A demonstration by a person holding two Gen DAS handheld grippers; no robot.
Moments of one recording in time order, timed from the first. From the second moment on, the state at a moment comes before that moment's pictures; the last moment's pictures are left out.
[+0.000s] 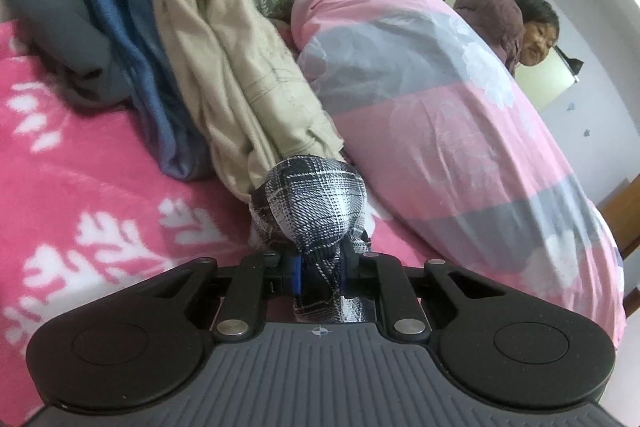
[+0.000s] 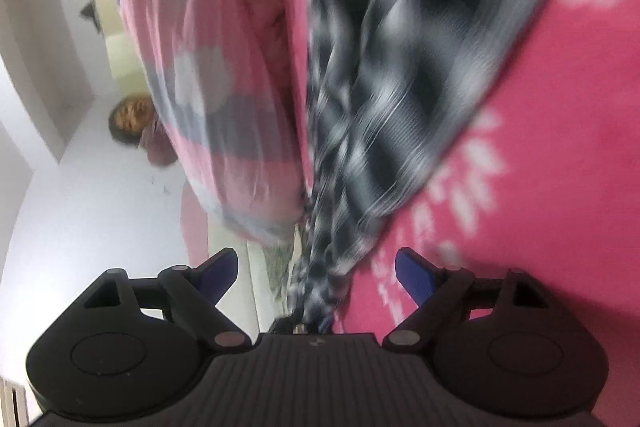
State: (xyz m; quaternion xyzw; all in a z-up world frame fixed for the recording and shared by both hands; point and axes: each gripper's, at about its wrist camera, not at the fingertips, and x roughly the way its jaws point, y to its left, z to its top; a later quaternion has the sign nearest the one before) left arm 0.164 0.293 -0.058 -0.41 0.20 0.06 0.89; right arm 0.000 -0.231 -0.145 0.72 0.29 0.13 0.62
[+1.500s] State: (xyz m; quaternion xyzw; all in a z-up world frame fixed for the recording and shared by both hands) left arm 0.011 0.351 -0.056 -0.50 0.15 0.12 0.85; right arm 0.035 -0.227 -0.129 0.67 0.29 0.04 0.68
